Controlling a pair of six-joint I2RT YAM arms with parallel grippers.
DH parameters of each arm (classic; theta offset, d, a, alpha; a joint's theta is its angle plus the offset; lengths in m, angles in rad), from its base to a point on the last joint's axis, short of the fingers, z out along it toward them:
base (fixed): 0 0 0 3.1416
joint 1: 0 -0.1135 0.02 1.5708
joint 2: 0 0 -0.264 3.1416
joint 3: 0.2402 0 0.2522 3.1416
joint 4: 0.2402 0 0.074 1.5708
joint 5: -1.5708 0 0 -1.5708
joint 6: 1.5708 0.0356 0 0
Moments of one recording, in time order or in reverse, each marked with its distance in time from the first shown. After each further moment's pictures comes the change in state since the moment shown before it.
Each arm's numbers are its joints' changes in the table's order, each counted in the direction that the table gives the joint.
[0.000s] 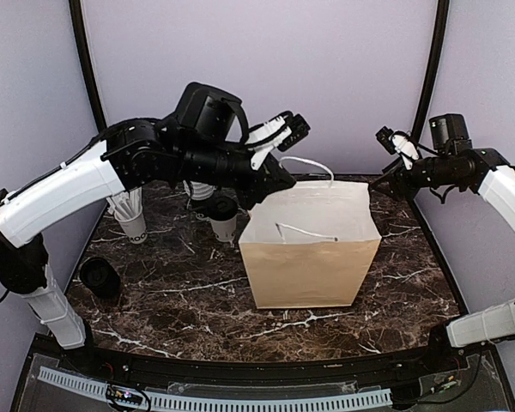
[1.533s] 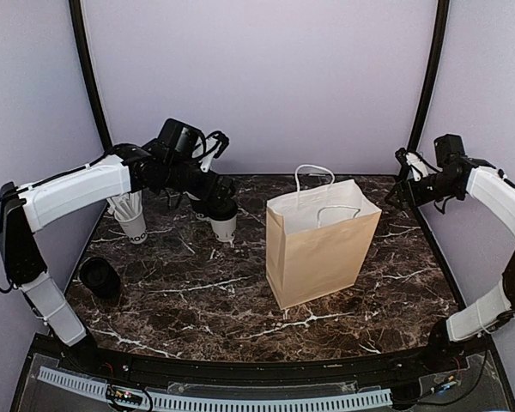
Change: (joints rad) left arm -0.432 -0.047 -0.330 -0.148 0.080 -0.225; right arm 0.233 0.159 -0.086 -0.055 0.026 0.154
